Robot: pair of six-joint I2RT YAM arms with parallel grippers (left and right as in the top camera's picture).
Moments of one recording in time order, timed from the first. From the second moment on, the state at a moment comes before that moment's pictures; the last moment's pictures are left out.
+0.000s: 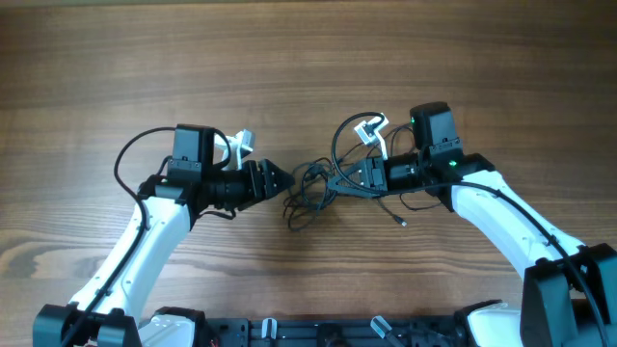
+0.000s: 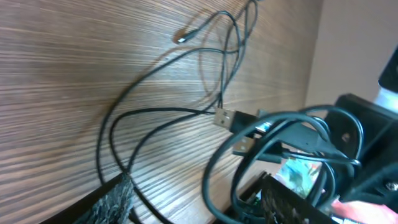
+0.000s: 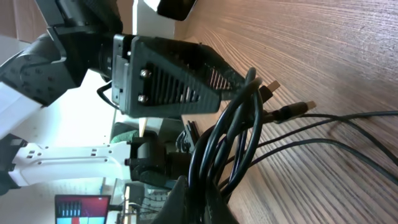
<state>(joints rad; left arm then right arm) -0.16 1.35 0.74 -0.47 0.79 -0.48 0.28 1.52 0.81 -0.24 -1.23 0.31</state>
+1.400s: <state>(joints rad) -0.24 1.15 0.74 -0.54 0.59 -0.52 0.39 1.51 0.81 -0.27 -0.88 0.30</state>
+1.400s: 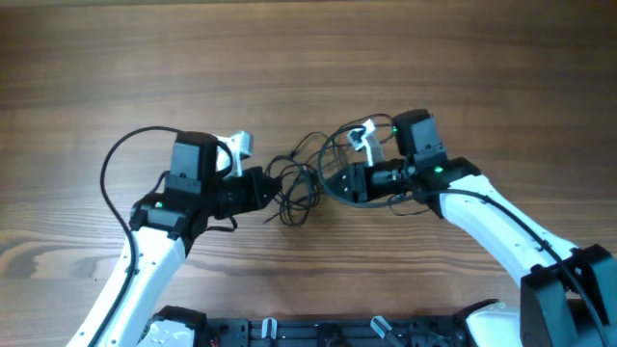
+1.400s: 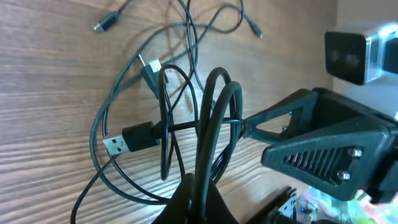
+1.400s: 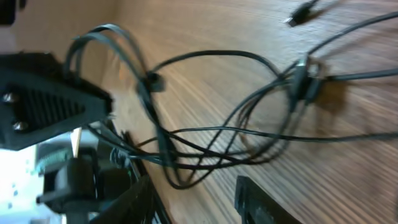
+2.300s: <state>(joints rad) -0.32 1.17 0.74 -0.57 0.49 -0.54 0.43 1.51 0.81 -0.19 -0.87 0.35</state>
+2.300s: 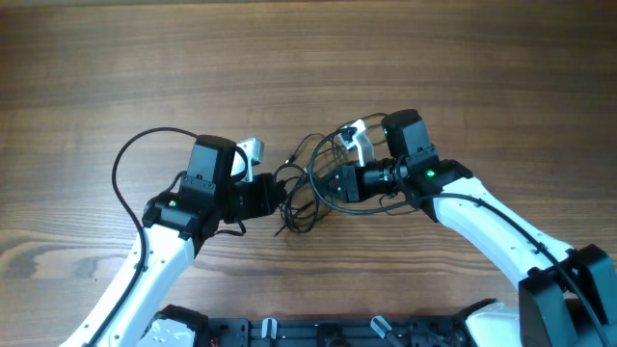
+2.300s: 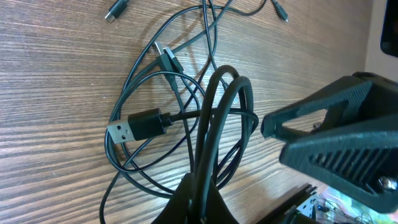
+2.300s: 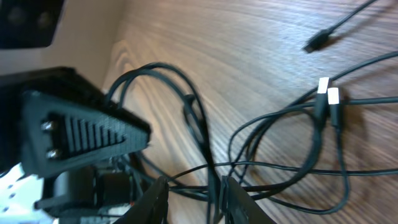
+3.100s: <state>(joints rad) -0.32 1.18 0.74 -0.54 0.54 -0.55 0.43 1.51 0.81 -0.41 -0.40 0.37</state>
